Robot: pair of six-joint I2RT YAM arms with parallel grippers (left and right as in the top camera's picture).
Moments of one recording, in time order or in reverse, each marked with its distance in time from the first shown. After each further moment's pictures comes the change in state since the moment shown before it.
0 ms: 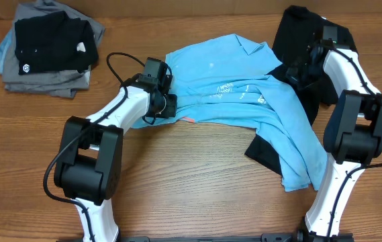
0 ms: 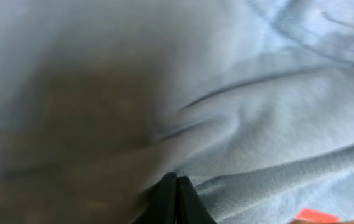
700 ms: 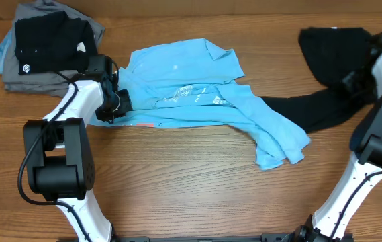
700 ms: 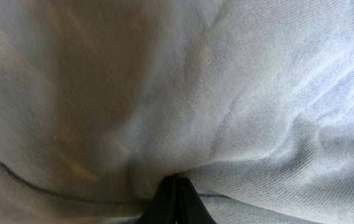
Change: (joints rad) left arm 0.315 -0.001 0.023 -0.142 -0.049 -0.062; right arm -0.292 0.046 0.183 -0.228 0.388 0.069
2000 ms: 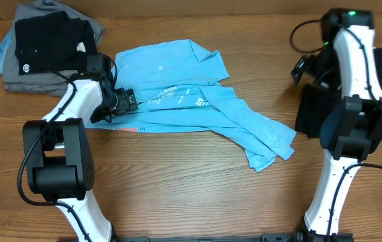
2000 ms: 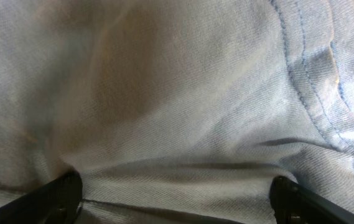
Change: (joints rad) left arm 0.001 -0.003 0.008 0.001 -0.054 -0.029; right arm 0.308 0.008 0.226 -0.520 -0.182 0.035
